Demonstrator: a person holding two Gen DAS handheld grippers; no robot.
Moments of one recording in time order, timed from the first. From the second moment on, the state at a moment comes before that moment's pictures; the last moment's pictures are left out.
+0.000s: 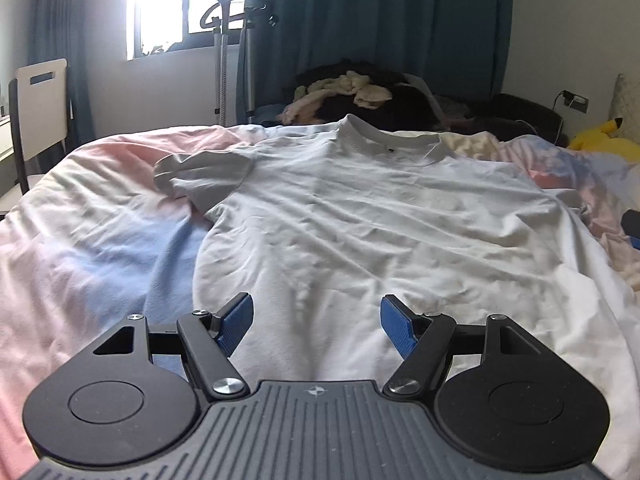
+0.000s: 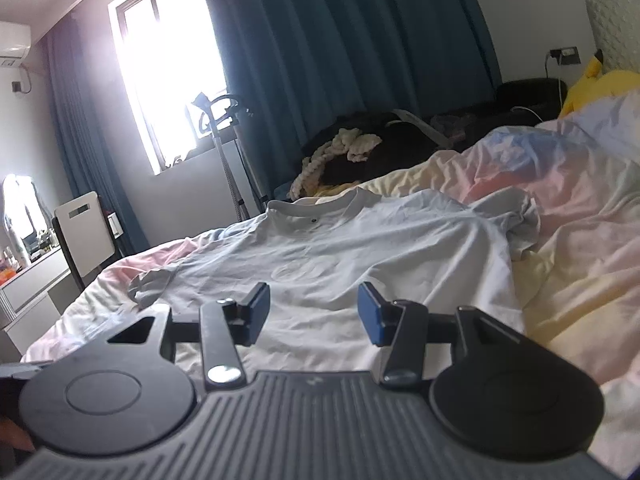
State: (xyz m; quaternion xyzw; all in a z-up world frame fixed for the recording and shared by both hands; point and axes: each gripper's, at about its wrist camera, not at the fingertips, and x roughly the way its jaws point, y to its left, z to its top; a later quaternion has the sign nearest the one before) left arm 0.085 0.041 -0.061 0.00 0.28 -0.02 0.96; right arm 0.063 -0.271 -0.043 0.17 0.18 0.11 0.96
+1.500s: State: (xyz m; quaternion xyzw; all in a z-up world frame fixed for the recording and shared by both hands) left arm 0.329 0.196 -0.084 -0.36 0.26 0.10 0.89; right arm 0.127 -0.288 -0.083 0.30 0.22 0.09 0.92
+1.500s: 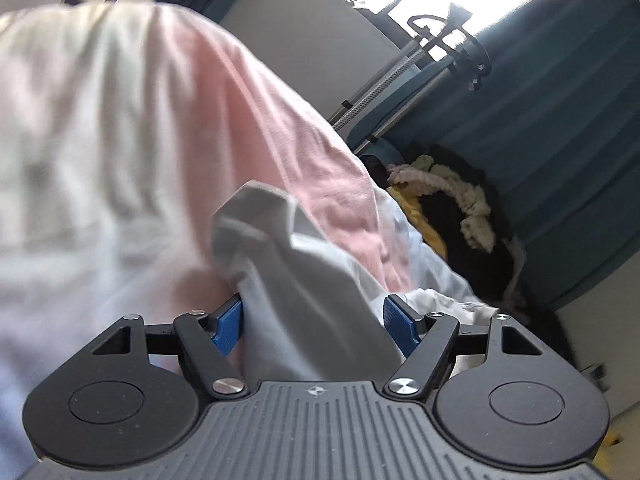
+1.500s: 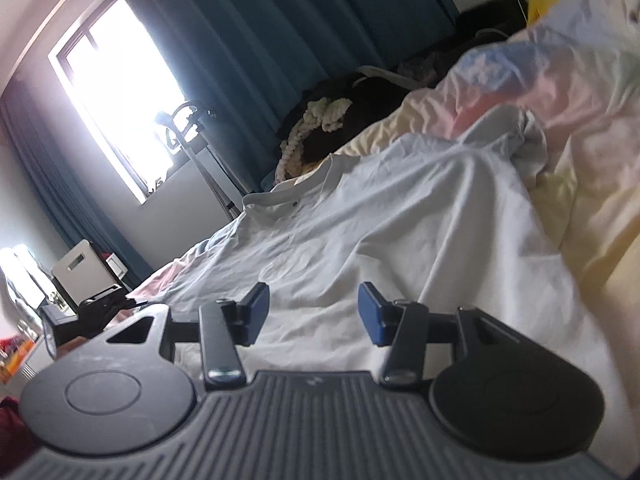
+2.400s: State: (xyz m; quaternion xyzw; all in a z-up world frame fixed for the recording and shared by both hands) left arm 0.326 -0.048 0.014 0.05 0.24 -0.08 0.96; right arm 0.114 -0.314 -0.074 0.37 0.20 0.08 0.90
